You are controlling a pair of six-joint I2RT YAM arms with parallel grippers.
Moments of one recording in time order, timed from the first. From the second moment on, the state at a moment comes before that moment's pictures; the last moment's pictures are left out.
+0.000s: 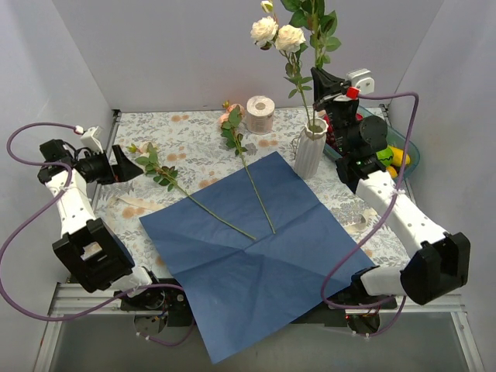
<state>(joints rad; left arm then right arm) 0.60 1.43 1.26 -0.84 0.92 0.35 0.45 1.29 1.18 0.71 0.00 -0.09</state>
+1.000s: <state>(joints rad) 0.27 1.46 1.22 -0.75 0.73 0.18 0.26 1.56 1.11 1.03 -0.04 0.05</state>
